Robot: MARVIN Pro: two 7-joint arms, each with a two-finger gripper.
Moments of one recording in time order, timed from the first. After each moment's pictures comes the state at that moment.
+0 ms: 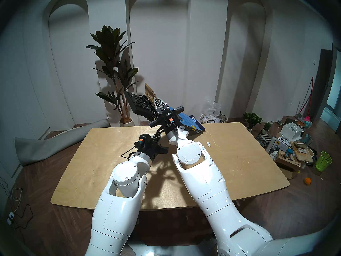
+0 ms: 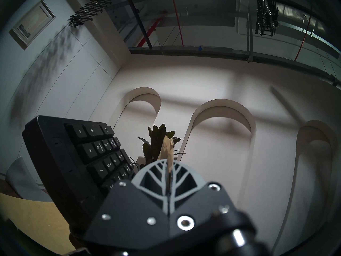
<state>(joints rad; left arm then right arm) 1.62 -1.52 -1.42 -1.79 -0.15 0.19 -0.15 -1.24 -1.70 1.22 -1.41 -0.34 -0.35 0.06</state>
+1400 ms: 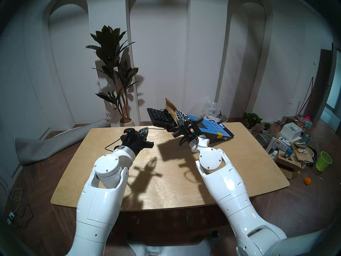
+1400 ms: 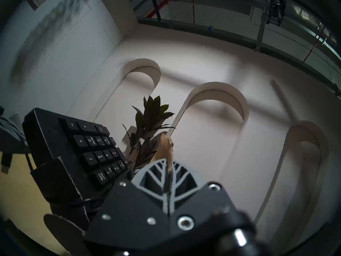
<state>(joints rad) 1.54 -1.42 -1.54 -1.78 -0.16 0.23 -0.25 -1.28 -1.53 1.31 -1.38 -0.36 -0.37 0.09</state>
